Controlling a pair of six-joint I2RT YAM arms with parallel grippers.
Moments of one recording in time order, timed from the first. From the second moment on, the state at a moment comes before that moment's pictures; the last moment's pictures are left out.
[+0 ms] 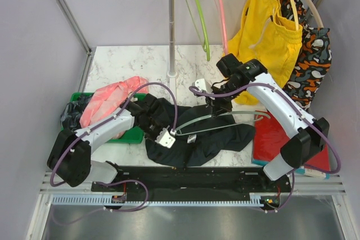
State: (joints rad) left arm -0.59 1.37 0.86 -0.87 0.65 1.57; right arm 0.53 1.56 1.60 -1.35 -0.61 -0.96
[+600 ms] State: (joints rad) left arm -0.71 1.20 0.89 -0.89 0.60 1.67; right arm 0.54 1.62 1.64 -1.35 -0.67 -1.05
